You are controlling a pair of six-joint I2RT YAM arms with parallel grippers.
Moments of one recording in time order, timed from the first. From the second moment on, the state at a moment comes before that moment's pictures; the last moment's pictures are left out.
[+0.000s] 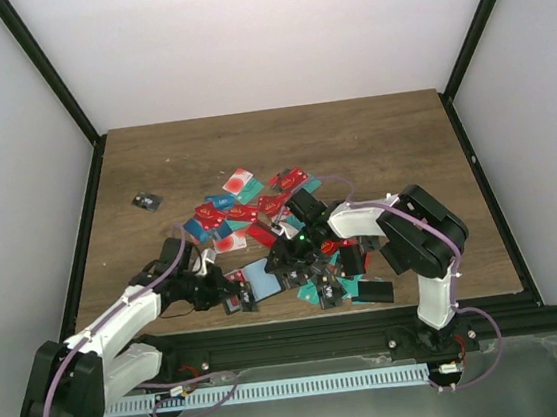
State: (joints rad) left arm -0.38 1.05 0.38 -0.44 0.66 -0.77; right arm 0.72 1.87 0.99 -0.26 -0.79 0.58
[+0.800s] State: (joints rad) left arm -0.38 1.12 0.38 -0.33 0.67 -0.75; right arm 0.72 1.88 1.00 -0.28 -0.78 0.55
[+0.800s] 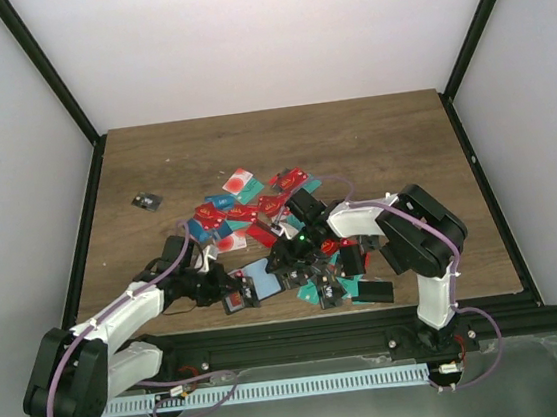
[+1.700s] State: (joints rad) left arm -0.37 1.04 0.37 -0.29 0.61 -0.79; right arm 0.72 1.88 1.00 -0.28 -0.79 0.55
